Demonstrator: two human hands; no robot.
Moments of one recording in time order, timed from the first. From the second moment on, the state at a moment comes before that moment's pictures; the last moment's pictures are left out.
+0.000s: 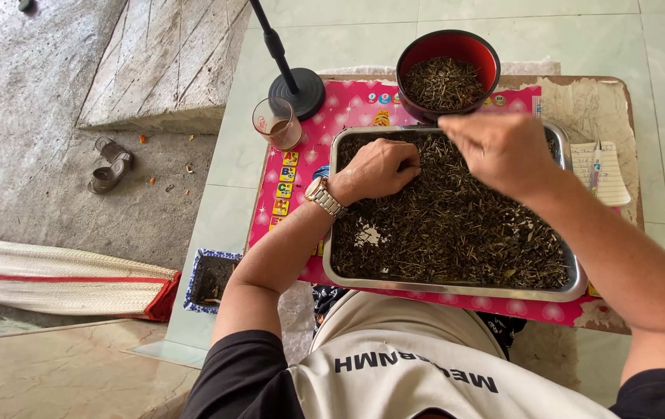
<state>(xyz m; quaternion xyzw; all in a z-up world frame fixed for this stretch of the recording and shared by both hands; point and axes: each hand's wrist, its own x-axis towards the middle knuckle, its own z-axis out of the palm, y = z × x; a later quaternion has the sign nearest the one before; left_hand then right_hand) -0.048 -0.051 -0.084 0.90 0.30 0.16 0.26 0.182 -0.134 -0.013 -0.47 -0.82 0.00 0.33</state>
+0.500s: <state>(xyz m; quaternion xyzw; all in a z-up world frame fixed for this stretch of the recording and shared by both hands) -0.049 -0.064 -0.069 0.91 0.31 0.11 0.24 0.143 -0.165 0.010 -0.60 -0.79 0.12 -0.08</state>
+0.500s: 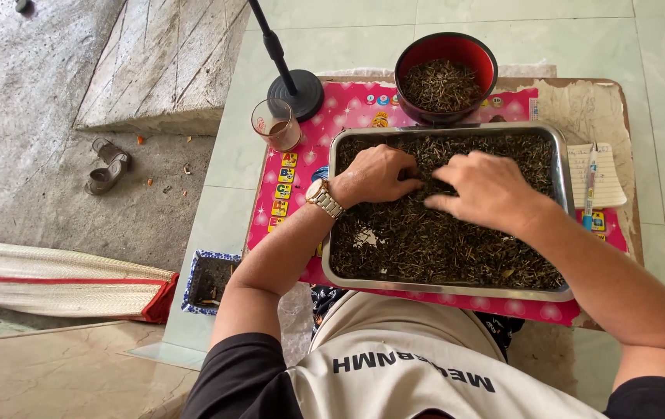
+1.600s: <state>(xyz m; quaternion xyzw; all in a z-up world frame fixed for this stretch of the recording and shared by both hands) -0.017 -0.005 -0.009 0.89 0.19 0.37 0.18 0.177 -0.148 -0.071 -0.47 -0.84 -0.07 0.25</state>
